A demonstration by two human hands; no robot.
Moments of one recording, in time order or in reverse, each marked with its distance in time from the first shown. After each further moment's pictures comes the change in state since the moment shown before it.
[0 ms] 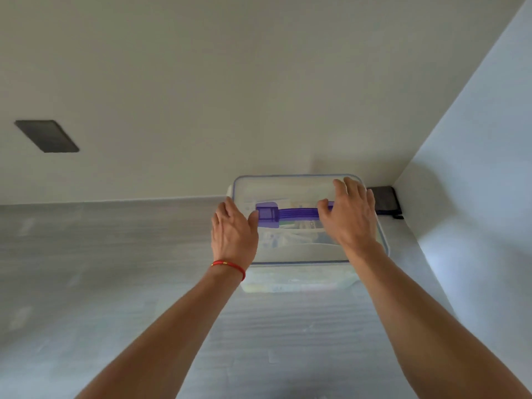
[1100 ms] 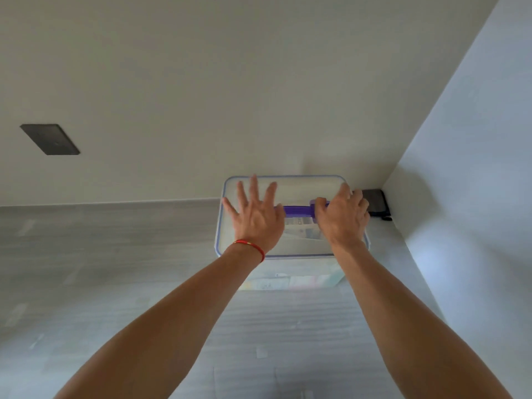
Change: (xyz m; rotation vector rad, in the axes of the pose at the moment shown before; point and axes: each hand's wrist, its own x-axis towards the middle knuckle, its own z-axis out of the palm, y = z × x) left_hand -0.003 0.061 0.019 0.295 -0.089 0.170; right_hand -0.010 0.005 -0.010 0.195 -0.057 0.299
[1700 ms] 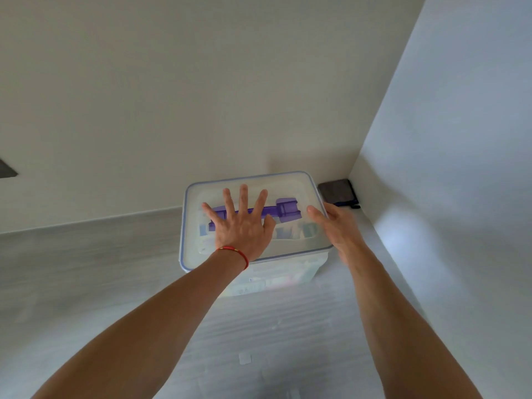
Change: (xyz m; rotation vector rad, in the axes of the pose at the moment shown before) left_hand 0.005 0.020 0.031 0.299 -0.091 0.204; right_hand 0.002 0.085 -0.007 0.848 -0.295 0.179
